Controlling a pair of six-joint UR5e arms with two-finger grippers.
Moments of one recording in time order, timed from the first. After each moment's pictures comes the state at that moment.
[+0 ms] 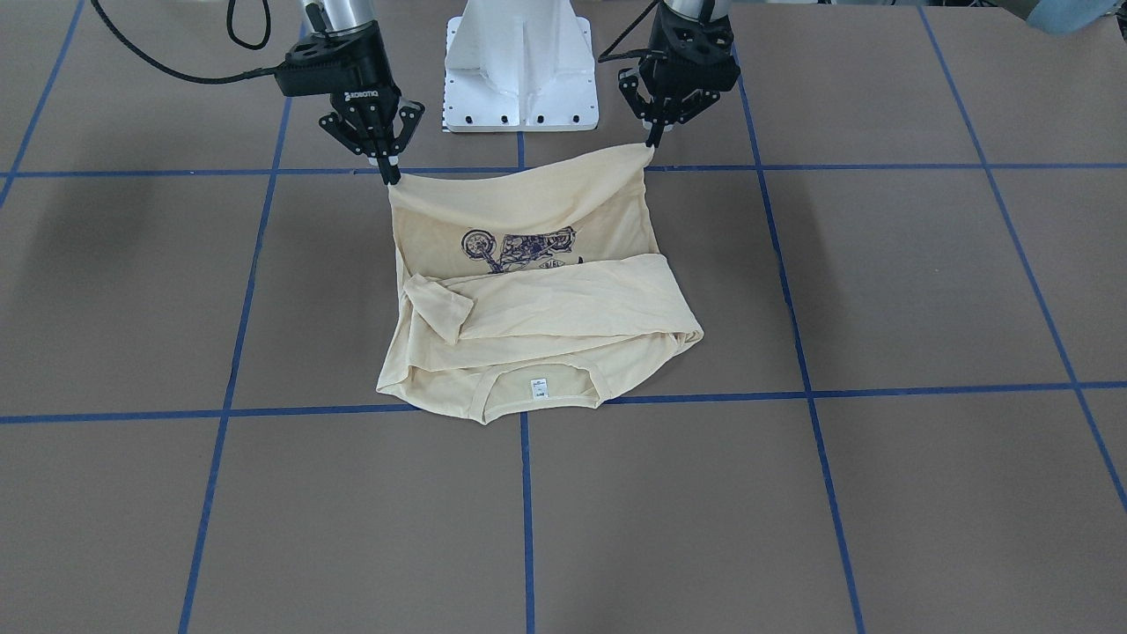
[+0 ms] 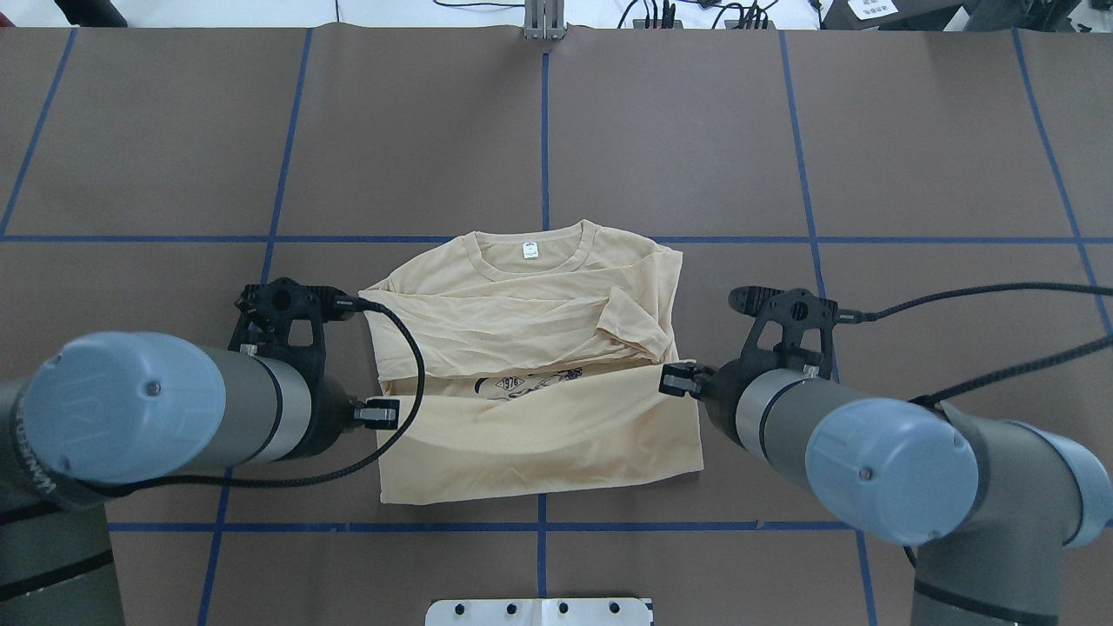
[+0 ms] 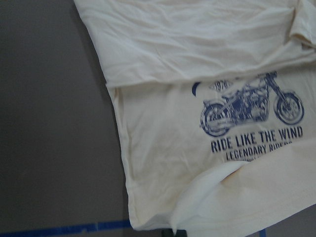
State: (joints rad) left arm -0.41 -1.93 -2.26 -1.44 -1.67 -1.26; right arm 0.33 -1.30 2.23 -1.52 1.39 1.50
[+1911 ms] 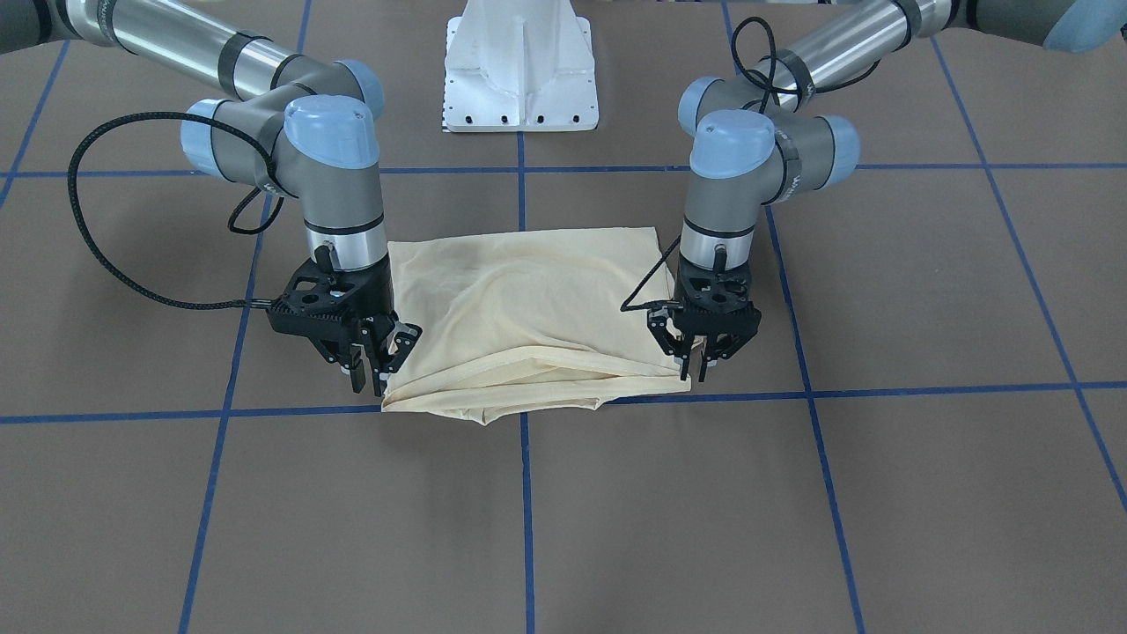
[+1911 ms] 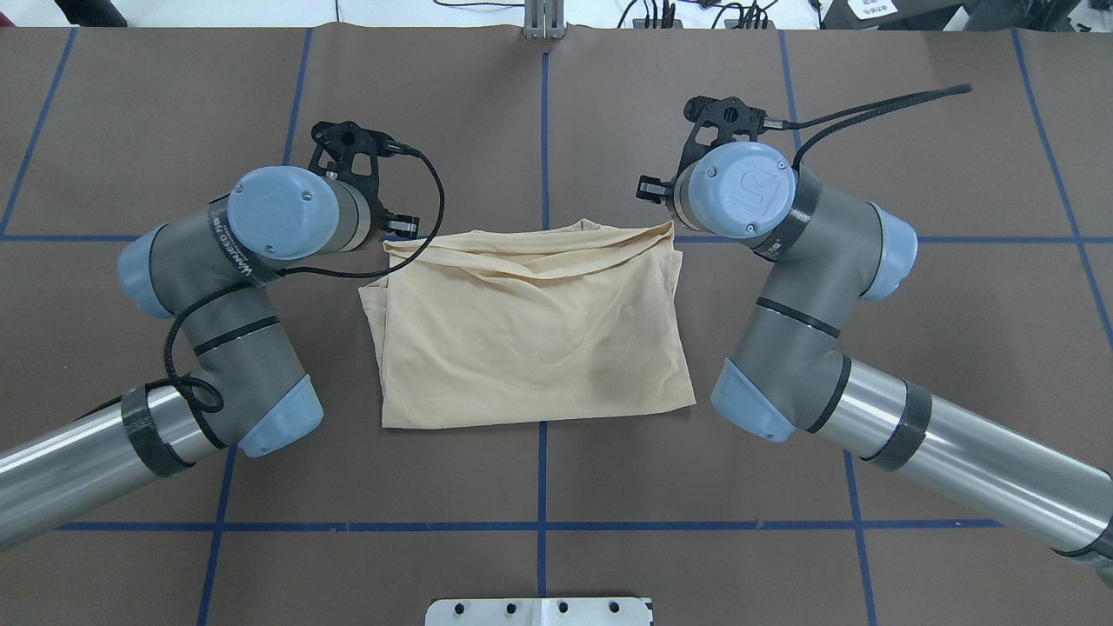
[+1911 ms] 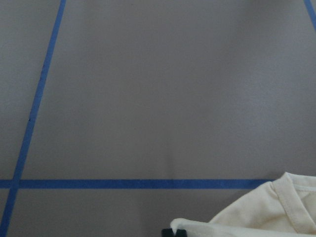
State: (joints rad) left arm -0.64 -2.10 -1.61 -1.93 -1.57 -0.94; right arm 0.65 -0.98 1.61 -1.35 1.54 1.35
